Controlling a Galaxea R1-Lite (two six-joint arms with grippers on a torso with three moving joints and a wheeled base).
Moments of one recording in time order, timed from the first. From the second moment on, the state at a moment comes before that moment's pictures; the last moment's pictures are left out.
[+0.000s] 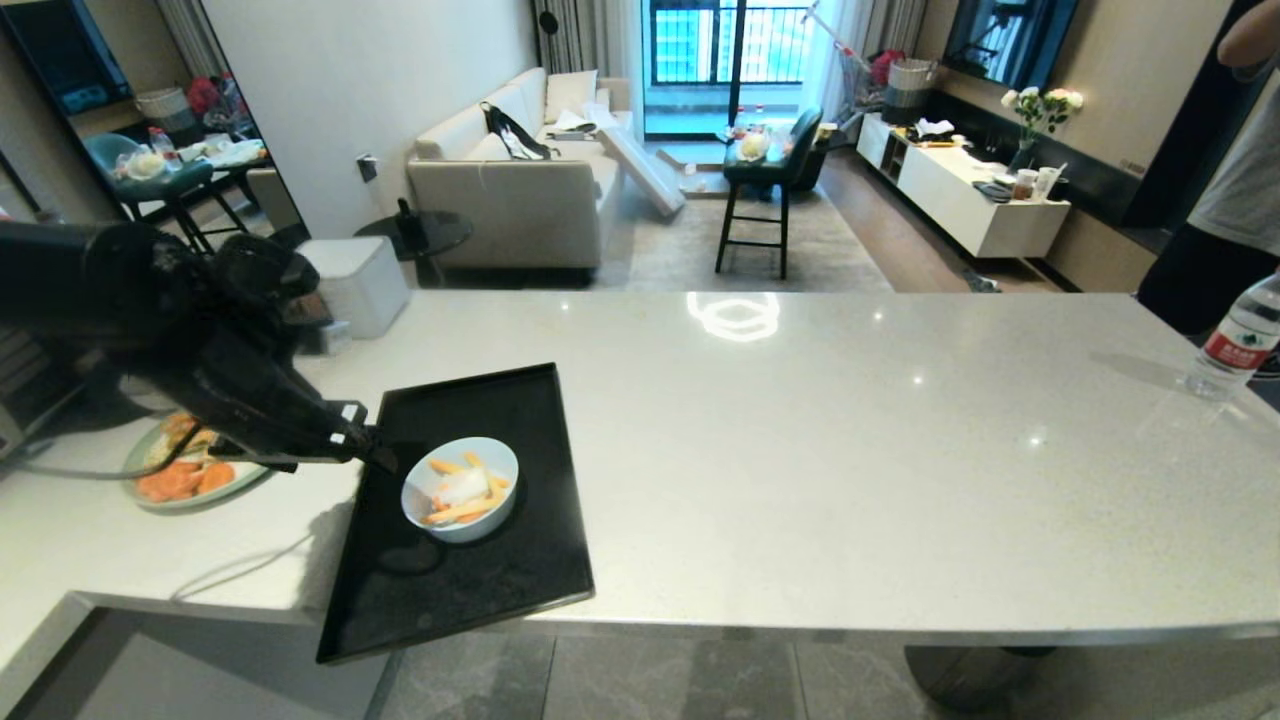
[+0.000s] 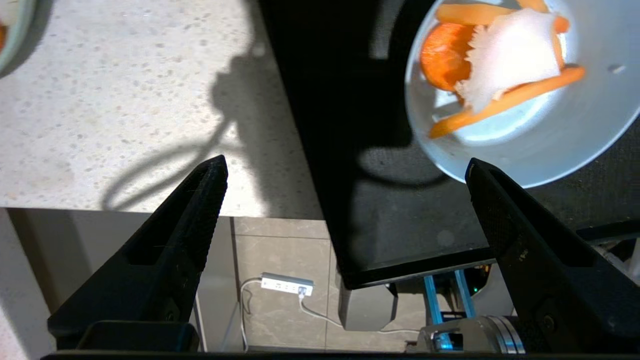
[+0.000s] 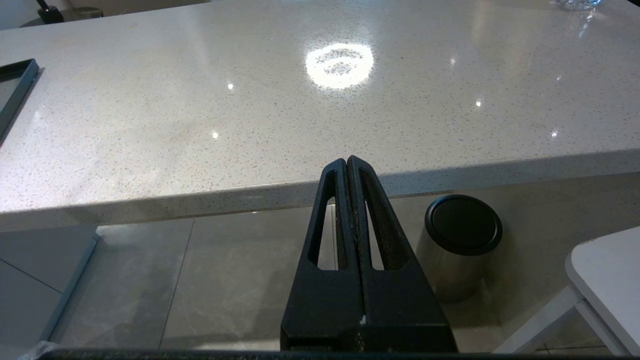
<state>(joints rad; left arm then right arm) -0.03 1.90 -1.45 0.70 0.02 0.00 0.00 0.00 0.00 -0.01 -0.06 0.10</state>
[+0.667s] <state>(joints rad) -0.06 2.00 -1.46 0.62 0.02 0.00 0.00 0.00 0.00 -0.01 -0.05 0.10</state>
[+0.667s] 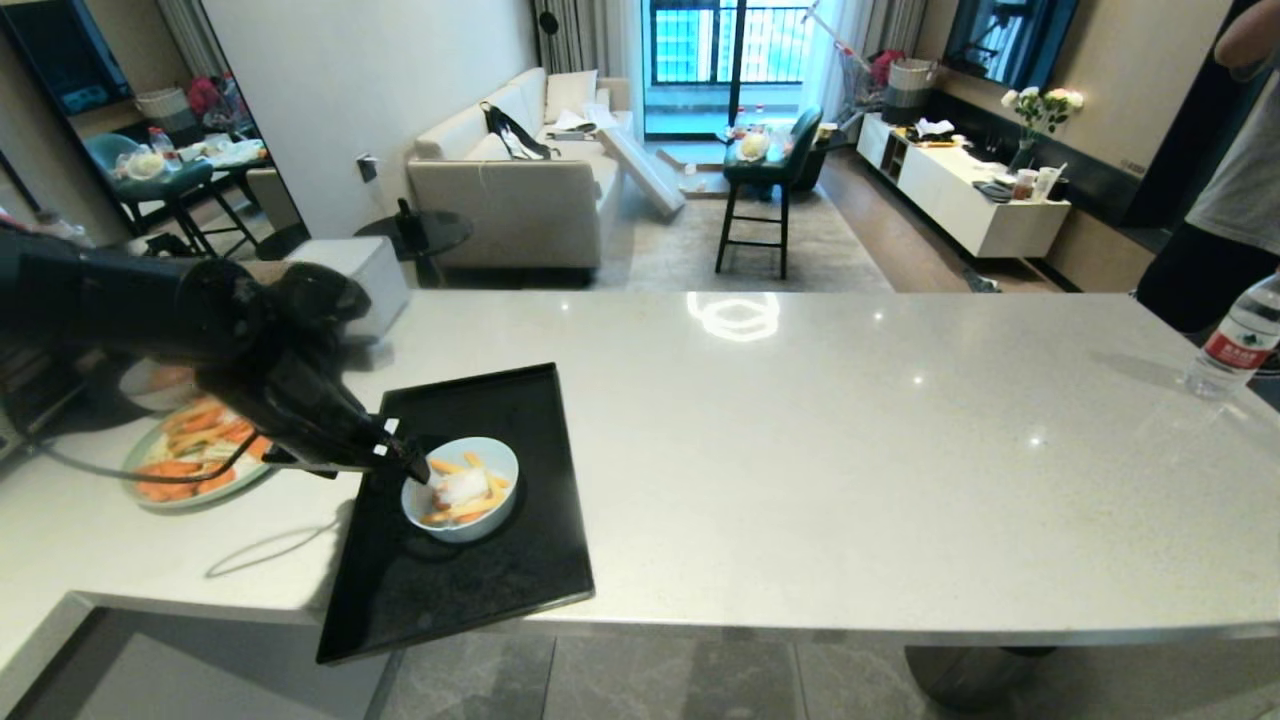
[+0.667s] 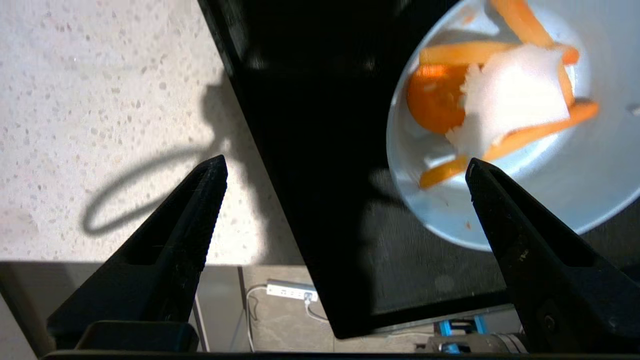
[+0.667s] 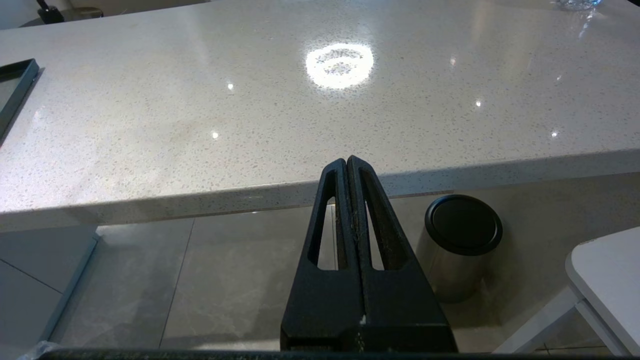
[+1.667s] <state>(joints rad) -0.06 2.09 -1.44 0.49 0.05 0.00 0.00 0.00 0.00 -0.01 -0.05 0.10</state>
